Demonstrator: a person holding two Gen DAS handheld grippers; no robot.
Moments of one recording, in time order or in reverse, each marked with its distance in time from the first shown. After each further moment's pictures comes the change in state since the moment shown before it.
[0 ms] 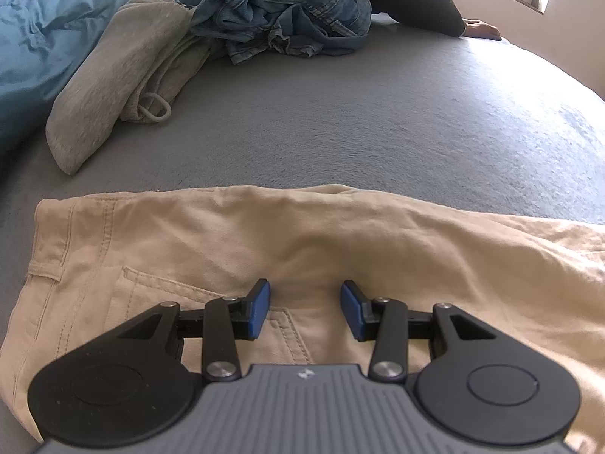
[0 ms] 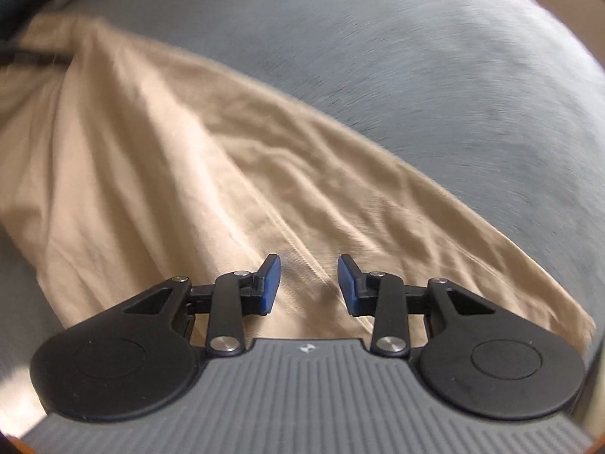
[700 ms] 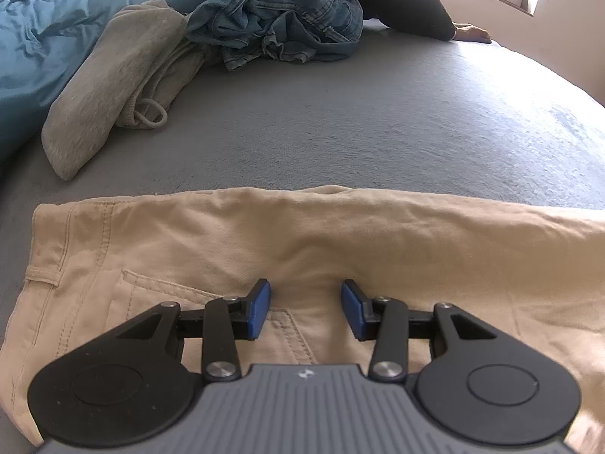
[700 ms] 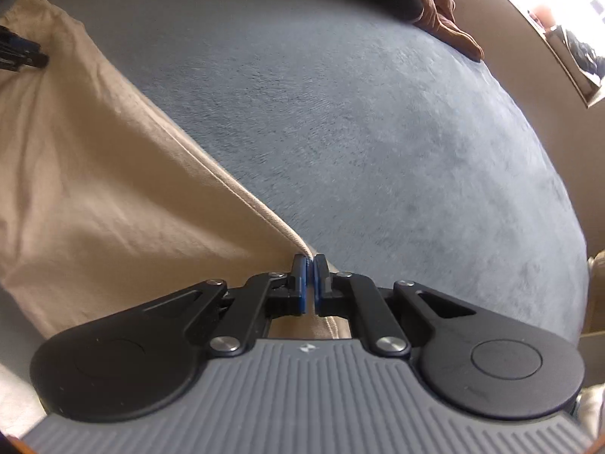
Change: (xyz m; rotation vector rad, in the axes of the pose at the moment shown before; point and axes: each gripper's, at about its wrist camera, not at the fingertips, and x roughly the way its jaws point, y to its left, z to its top) left arm -0.003 0.005 -0.001 0.010 -0.023 -0.025; right arm -0.036 0.006 0.057 -0.165 -0.056 -0.246
